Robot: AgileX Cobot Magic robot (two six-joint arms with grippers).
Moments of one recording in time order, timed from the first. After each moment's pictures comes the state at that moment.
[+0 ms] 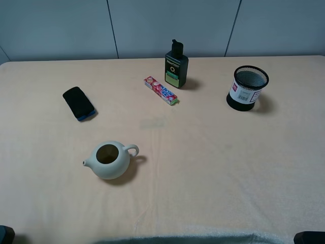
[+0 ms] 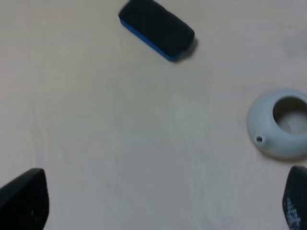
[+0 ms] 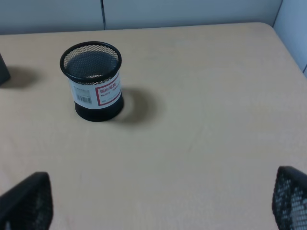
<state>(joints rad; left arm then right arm) -0.02 0.36 -0.65 -0.07 1.09 0.17 0.01 -0.01 -0.49 -0.03 1.02 0.05</state>
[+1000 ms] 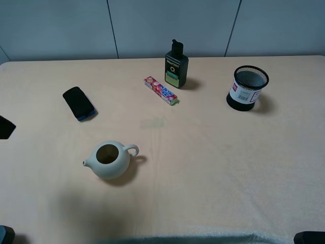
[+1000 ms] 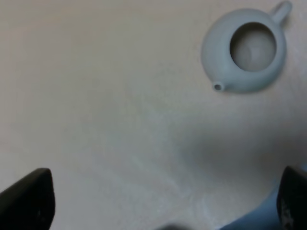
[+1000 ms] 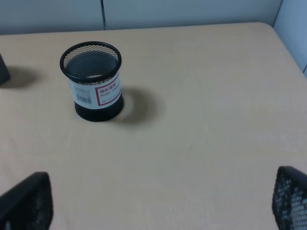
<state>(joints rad) -0.24 0.91 -0.77 -0.10 1.07 0.21 0.01 -0.01 -0.49 -0.03 1.02 0.05</state>
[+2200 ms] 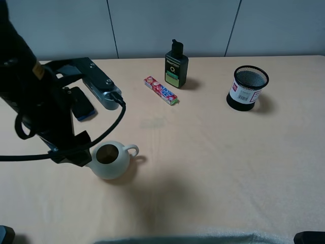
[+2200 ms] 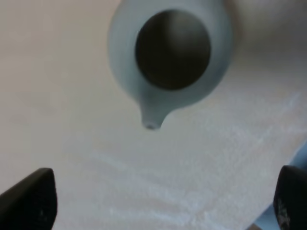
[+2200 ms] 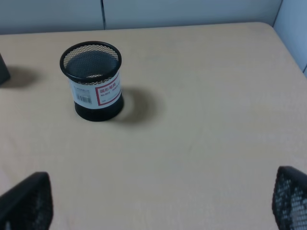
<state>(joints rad) -0.72 1.42 -0.85 0.02 0.88 0.18 0.01 -0.01 -0.49 -0.03 1.02 0.05</state>
